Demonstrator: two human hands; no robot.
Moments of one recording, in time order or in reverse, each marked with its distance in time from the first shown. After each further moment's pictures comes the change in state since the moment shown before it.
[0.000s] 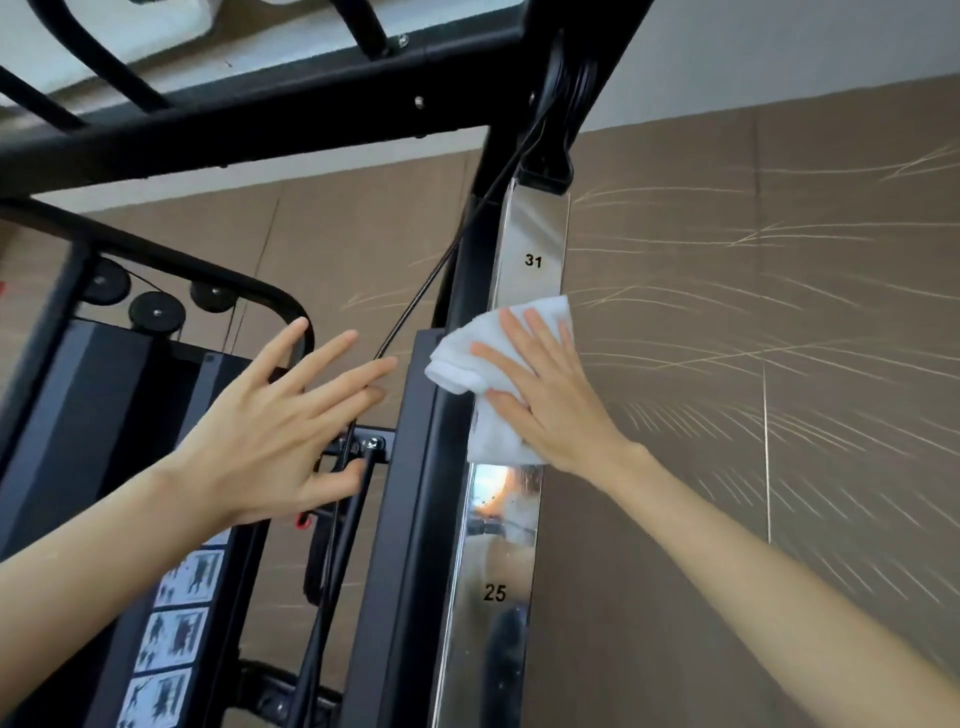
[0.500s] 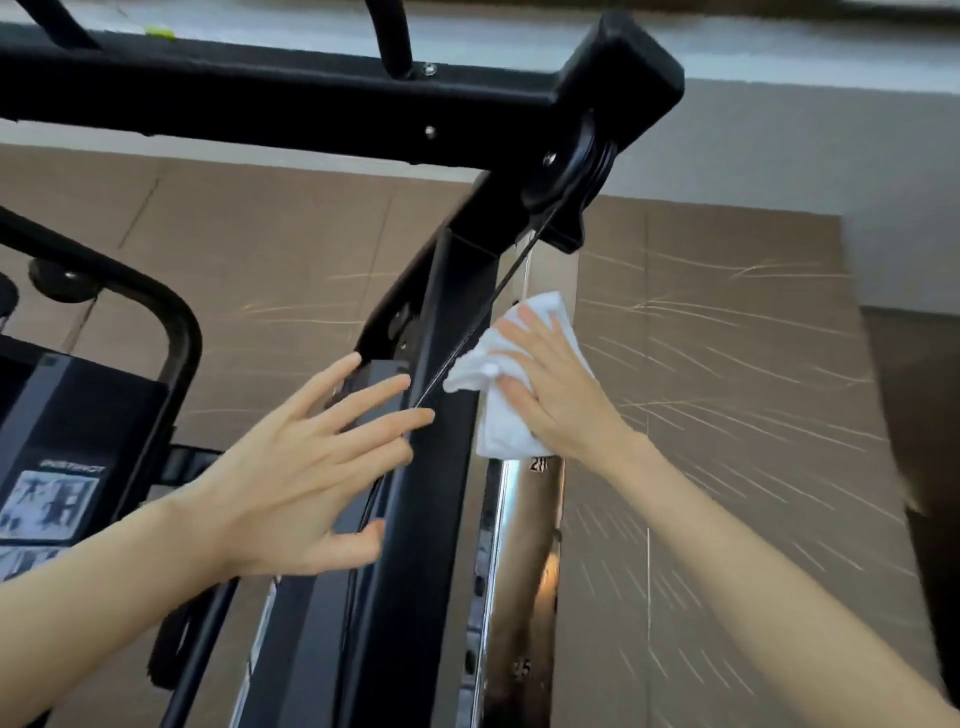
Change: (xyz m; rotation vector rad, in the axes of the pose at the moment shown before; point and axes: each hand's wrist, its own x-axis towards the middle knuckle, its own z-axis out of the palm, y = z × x) left_hand 0.006 -0.020 0.049 -0.300 0.278 0.150; right_hand 0.056 -0.003 -0.016 -0.202 -0.038 -0.010
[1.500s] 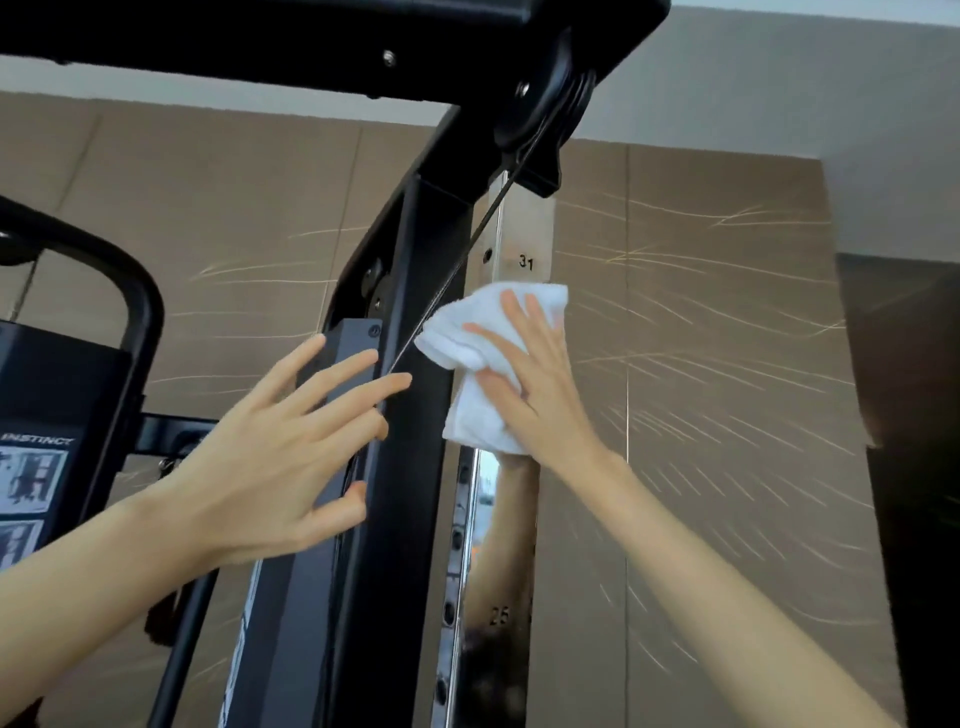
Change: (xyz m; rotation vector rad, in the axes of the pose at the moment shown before) left_hand -0.002 0.017 0.013 -0.145 -0.066 -0.096; right_hand -0.042 -0.016 0.021 0.246 0.142 0.222
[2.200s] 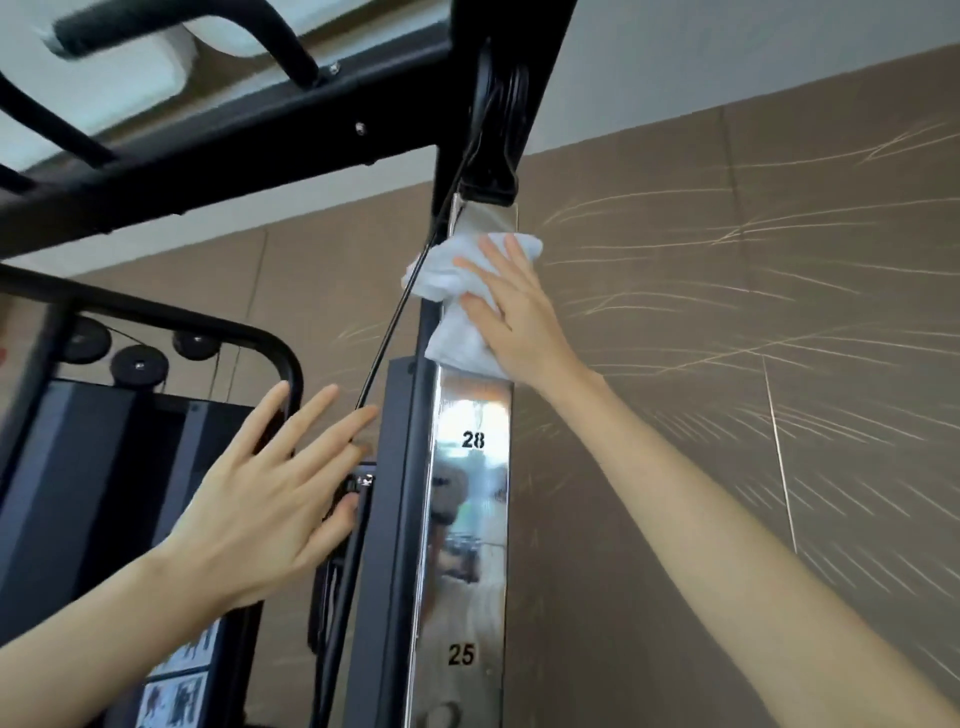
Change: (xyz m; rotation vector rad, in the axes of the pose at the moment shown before) left_hand 0.026 0.051 -0.015 0.423 -0.156 -0.162; right_hand 0.072 0.052 -0.006 0.347 0.117 0.012
